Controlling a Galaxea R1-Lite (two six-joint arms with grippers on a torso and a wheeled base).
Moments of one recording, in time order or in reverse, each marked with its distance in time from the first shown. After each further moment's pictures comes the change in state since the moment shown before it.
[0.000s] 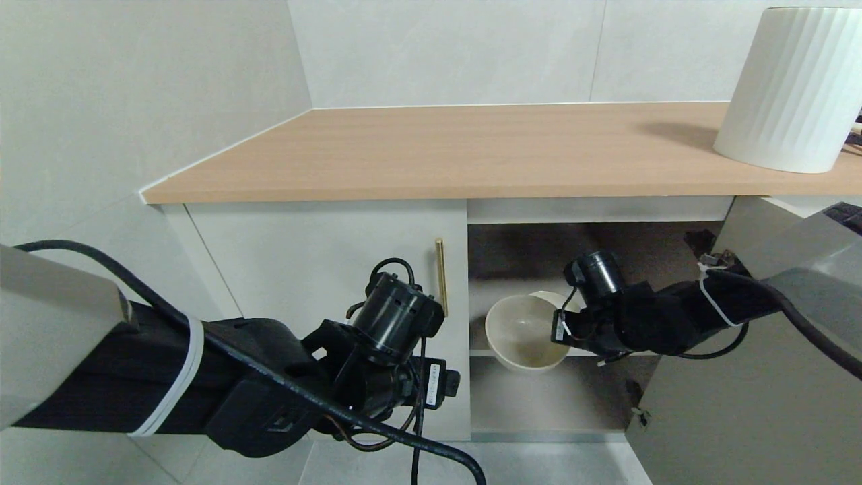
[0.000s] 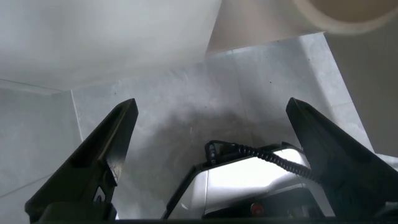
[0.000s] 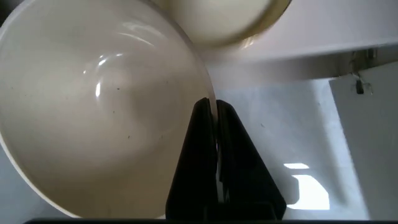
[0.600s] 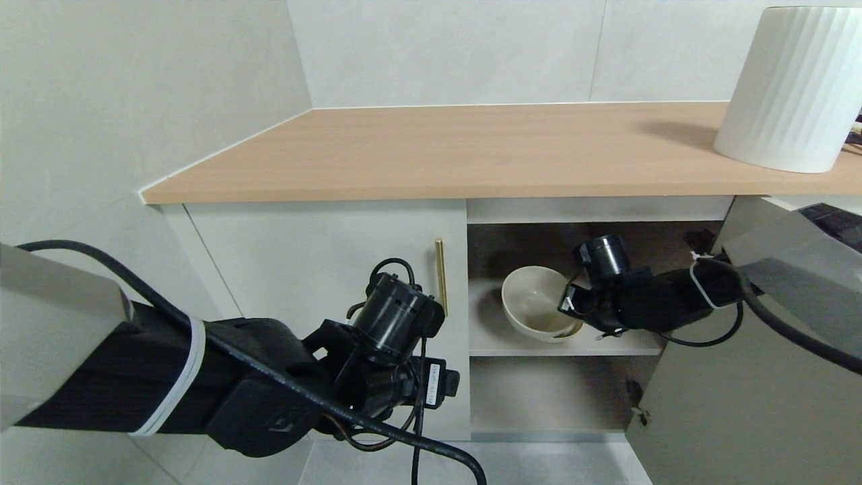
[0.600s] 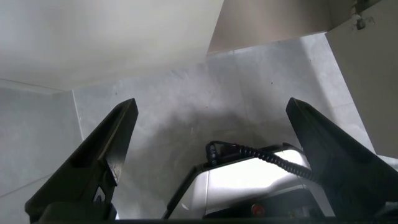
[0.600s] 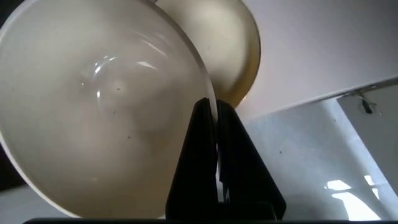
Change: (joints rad) left arm 0.000 0.001 0.000 0.000 0.005 0.000; right arm -0.083 0.085 -0.139 -0.031 -0.048 0.122
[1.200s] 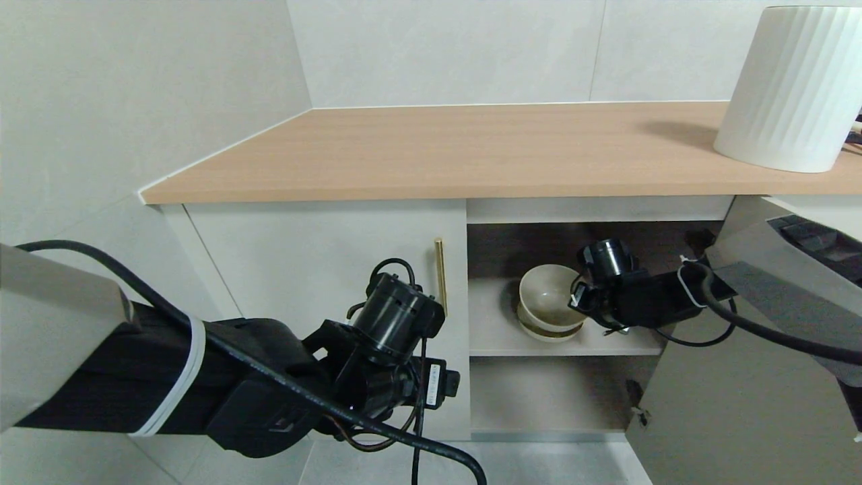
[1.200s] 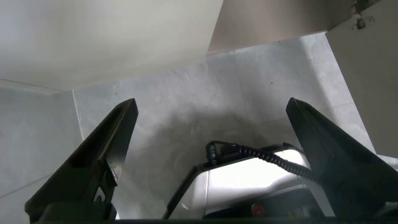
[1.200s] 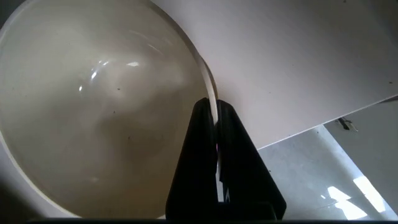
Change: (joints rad) left arm 0.000 0.000 0.000 0.000 0.000 0.000; right arm -0.054 0.100 -0.094 -0.002 -0.084 0.020
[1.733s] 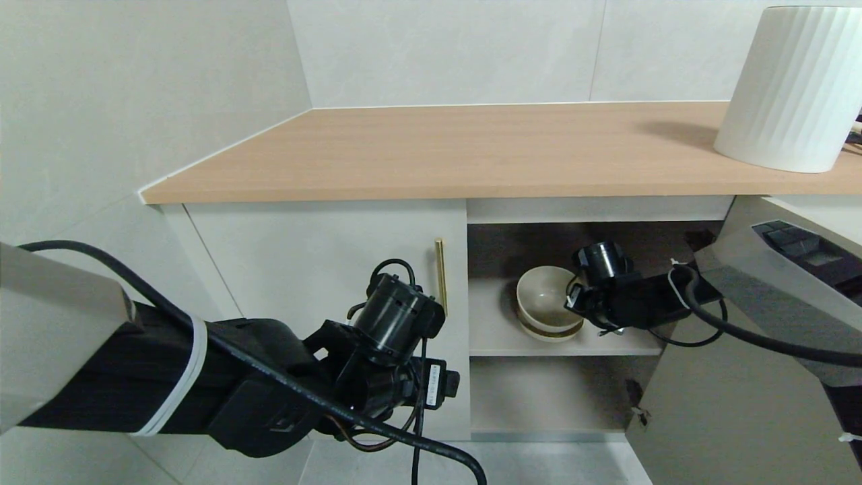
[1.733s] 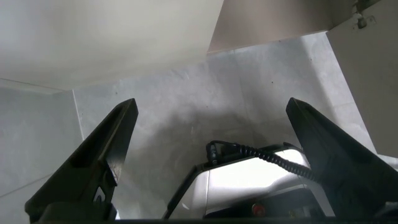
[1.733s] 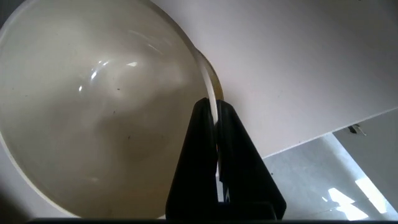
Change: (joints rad) left arm 0.000 0.002 0.000 0.000 0.000 0.000; right arm 0.000 0.042 -0.045 0.004 -0.001 0.000
